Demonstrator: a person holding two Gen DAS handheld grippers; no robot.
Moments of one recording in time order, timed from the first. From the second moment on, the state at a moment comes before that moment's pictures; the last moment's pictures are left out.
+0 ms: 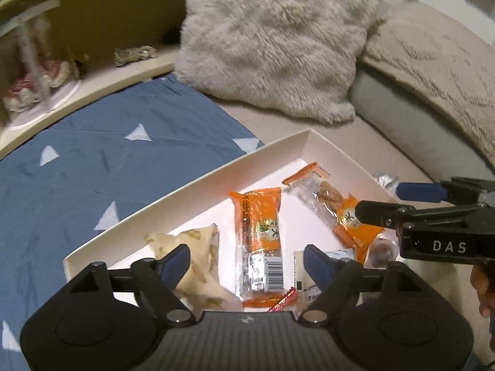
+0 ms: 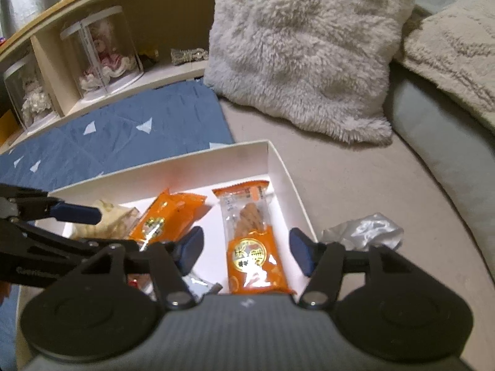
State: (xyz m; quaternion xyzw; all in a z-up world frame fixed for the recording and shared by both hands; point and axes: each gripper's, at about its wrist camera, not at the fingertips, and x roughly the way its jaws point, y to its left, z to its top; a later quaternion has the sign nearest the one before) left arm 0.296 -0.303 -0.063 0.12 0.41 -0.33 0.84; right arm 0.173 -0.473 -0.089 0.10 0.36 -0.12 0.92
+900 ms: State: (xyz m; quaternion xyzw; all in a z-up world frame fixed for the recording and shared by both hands) left arm 0.186 -0.195 0.017 0.02 0.37 -0.26 0.89; right arm 0.080 -0.408 -0.014 0.10 0.33 -0.14 0.93
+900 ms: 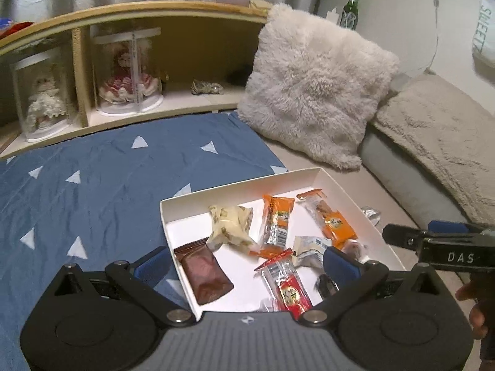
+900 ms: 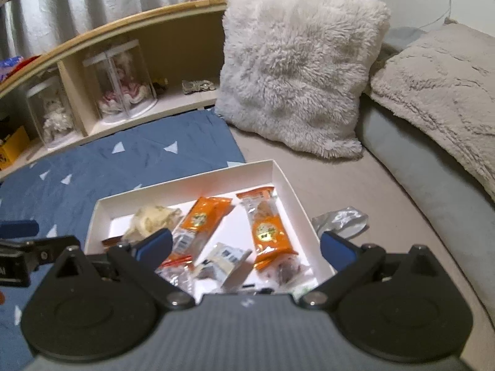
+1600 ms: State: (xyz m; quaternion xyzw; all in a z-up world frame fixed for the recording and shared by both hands) left arm 0.079 -0.128 0.057 0.03 0.31 -0.20 0.93; right arm -0.032 -0.339 0.031 0.08 0.30 -0.11 0.94
